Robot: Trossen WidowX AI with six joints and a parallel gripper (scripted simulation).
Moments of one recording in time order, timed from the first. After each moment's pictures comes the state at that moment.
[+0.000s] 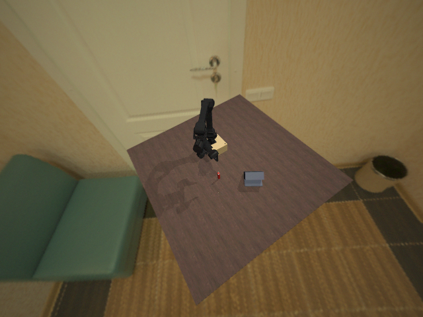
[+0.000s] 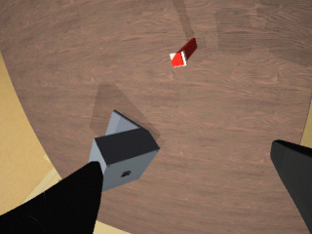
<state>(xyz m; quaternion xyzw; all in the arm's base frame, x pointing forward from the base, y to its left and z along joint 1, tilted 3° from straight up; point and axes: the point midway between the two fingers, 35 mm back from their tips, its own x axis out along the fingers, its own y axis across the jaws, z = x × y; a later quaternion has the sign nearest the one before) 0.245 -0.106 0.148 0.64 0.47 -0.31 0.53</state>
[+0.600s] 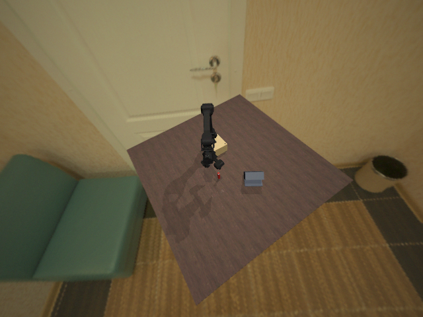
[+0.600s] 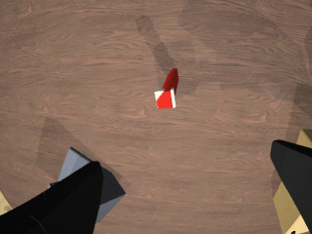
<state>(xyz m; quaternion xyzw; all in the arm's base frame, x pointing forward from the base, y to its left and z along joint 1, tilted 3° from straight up) 0.274 -0.107 0.092 0.54 0.53 -0.37 0.53</state>
